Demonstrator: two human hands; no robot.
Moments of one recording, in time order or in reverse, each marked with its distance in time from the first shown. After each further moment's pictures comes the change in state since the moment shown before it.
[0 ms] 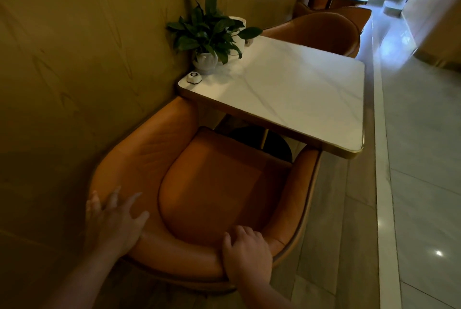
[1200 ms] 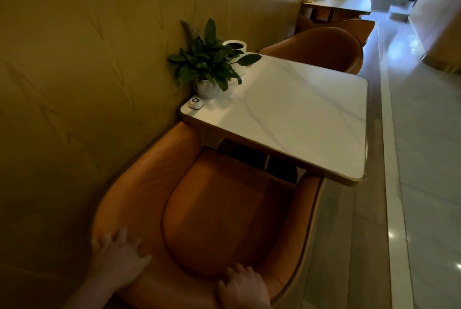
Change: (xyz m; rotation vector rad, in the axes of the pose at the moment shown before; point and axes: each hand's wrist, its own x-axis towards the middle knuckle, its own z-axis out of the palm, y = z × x) left_hand 0.012 0.020 -0.034 0.333 -0.372 0.058; right_hand 0.044 -0.001 -0.014 -0.216 -0.549 -0.060
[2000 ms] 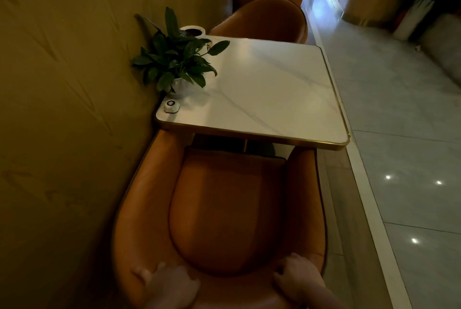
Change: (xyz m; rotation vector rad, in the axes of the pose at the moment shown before) left_hand 0.044 -0.002 -0.041 0.178 -0.309 0.343; right_hand -0.013 -0.019 -0.002 0.236 0.130 0.330
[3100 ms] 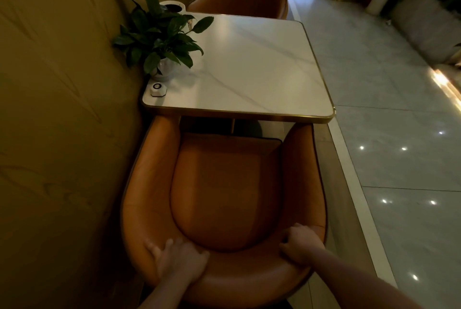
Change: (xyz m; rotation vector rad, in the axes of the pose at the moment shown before) left_hand -0.007 -0.015 0.010 -0.007 0.128 0.069; right_hand -0.011 0.004 0.017 -0.028 0.052 0.063
